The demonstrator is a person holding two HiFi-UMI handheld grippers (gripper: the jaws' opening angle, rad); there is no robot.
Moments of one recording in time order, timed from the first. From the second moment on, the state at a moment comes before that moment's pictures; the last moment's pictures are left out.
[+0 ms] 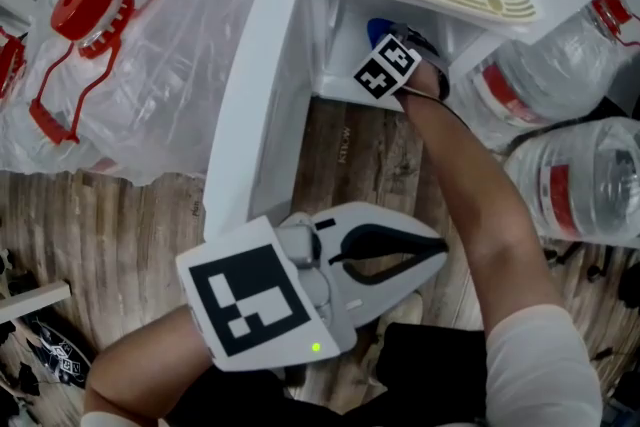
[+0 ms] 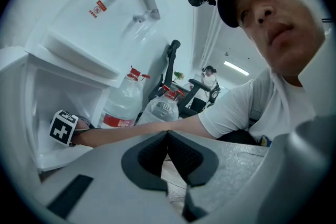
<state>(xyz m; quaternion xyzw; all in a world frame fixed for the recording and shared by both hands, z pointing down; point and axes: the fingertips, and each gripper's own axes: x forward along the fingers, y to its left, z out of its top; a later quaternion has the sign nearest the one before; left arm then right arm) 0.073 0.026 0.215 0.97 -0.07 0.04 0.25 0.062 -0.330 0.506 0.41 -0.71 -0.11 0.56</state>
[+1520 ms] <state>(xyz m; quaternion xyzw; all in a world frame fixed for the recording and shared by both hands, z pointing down) 0.082 0.028 0.226 0.96 -0.04 0.06 0.26 0.012 -0.351 0.527 0.34 -0.76 -0.14 0.54</state>
